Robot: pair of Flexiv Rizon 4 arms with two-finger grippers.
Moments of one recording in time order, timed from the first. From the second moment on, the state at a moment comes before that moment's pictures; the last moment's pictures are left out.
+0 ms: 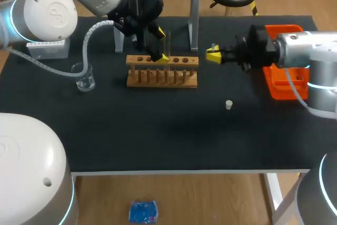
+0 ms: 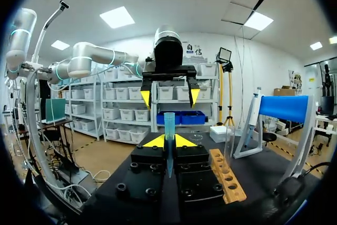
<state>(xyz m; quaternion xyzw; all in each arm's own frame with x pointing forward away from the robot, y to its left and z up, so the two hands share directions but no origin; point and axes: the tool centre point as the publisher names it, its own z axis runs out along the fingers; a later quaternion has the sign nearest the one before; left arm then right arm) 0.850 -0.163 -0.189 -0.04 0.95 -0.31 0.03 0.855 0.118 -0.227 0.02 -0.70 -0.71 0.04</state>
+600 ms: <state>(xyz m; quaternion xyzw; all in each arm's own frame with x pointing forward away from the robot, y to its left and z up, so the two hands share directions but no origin) 0.850 -0.163 -0.189 -0.04 0.95 -0.31 0.03 0.846 0.095 -0.233 0.01 -0.70 -0.71 0.03</state>
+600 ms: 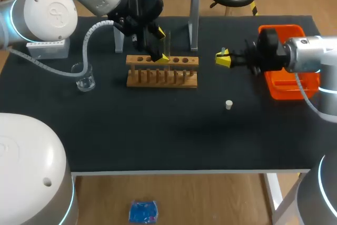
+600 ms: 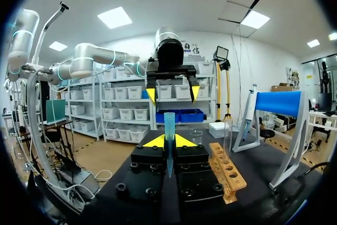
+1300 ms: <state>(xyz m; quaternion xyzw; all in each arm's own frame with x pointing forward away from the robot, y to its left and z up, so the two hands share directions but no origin) 0.850 -0.163 -0.189 -0.04 0.95 -0.31 0.03 0.842 0.093 -0.234 0.01 -0.71 -0.71 0.03</state>
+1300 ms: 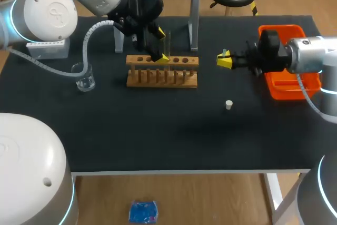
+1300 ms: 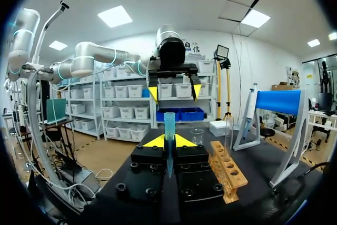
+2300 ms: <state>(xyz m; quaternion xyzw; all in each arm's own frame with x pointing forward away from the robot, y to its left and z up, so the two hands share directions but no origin) 1.009 -0.007 -0.181 -0.30 0.91 -0.27 0.12 0.842 0.093 -0.234 0.01 -0.71 -0.71 0.03</state>
